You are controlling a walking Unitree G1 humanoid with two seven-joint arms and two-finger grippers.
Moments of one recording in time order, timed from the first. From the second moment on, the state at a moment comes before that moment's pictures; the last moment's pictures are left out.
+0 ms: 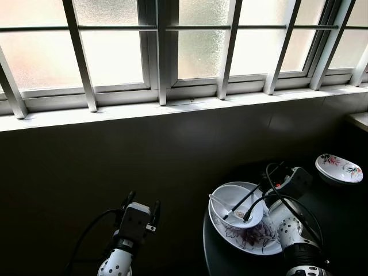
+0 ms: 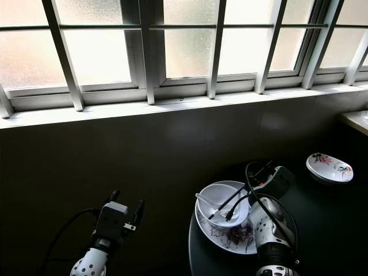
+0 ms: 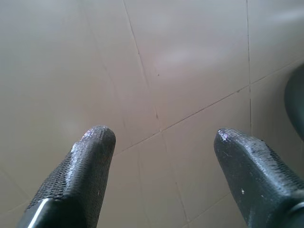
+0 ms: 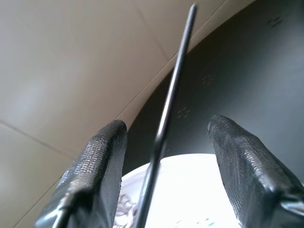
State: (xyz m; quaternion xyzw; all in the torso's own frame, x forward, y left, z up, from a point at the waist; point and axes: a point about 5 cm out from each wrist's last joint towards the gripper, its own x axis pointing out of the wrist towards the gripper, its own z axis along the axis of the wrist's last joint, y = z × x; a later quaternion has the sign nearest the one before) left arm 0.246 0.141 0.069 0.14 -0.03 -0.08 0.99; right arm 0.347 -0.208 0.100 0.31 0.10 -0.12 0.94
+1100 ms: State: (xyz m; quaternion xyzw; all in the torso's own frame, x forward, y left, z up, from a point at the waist) left arm 0.248 0.141 0.068 0.14 -0.03 -0.08 0.99; right arm 0.352 -0.198 0.093 0.44 0.14 -0.10 0.88
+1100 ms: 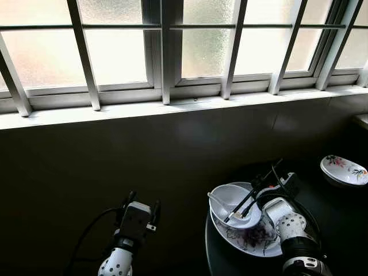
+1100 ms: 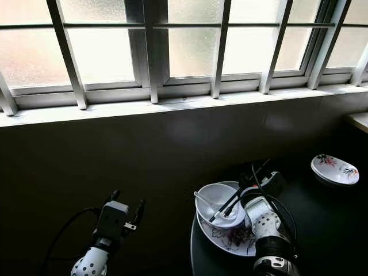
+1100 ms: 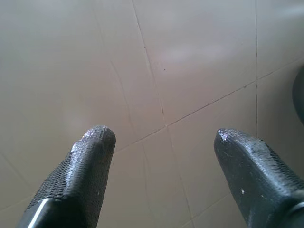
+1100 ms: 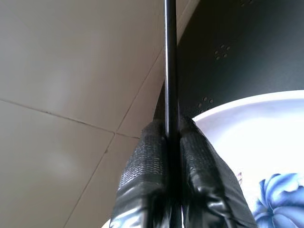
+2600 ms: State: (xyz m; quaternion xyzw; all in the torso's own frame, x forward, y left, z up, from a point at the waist) left arm 0.251 0.153 0.071 0.13 -0.04 -0.05 0.99; right arm 0.348 -0.133 0.203 0.32 -0.06 0.14 0.93
